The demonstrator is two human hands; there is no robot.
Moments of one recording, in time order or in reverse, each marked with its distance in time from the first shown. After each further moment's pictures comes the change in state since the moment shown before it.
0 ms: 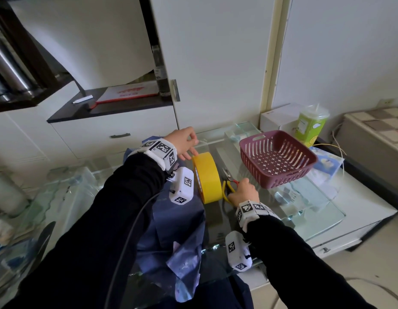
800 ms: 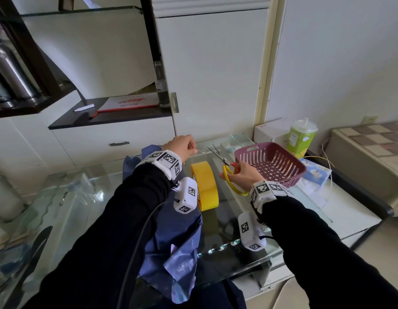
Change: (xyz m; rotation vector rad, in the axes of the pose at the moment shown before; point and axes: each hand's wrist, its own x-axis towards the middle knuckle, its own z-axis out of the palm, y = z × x) left_hand 0.011 -0.009 0.023 0.360 0.186 0.063; right_hand 0.018 -0.006 -0.056 0.075 -0.122 -0.261
